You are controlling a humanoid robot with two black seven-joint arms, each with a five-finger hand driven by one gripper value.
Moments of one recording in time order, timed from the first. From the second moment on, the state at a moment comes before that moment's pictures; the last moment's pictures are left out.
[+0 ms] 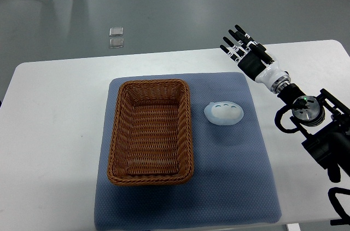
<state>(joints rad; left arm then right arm) -0.13 0.00 -0.09 -0.16 0.06 -0.05 0.06 0.60 -0.12 1.12 0.73 -0.07 0.40 0.01</state>
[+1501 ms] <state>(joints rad) -0.13 0.00 -0.09 -0.16 0.06 -0.06 0.06 1.30 -0.59 0.16 1.31 -0.97 0.61 -0.27</state>
